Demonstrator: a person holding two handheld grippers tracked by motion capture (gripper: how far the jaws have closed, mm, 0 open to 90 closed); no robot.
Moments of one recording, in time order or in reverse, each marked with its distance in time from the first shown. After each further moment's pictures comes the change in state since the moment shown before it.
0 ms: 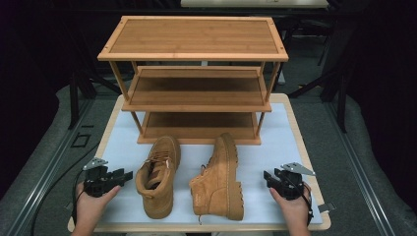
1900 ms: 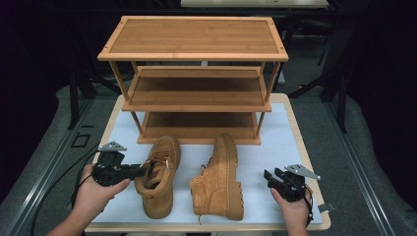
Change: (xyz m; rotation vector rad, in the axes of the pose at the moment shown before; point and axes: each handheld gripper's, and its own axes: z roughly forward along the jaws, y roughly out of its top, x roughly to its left) left arm -0.087 0.073 -0.043 0.189 -0.127 0.165; right arm 0.001 -0.002 -0.008 -0.067 0.035 0.054
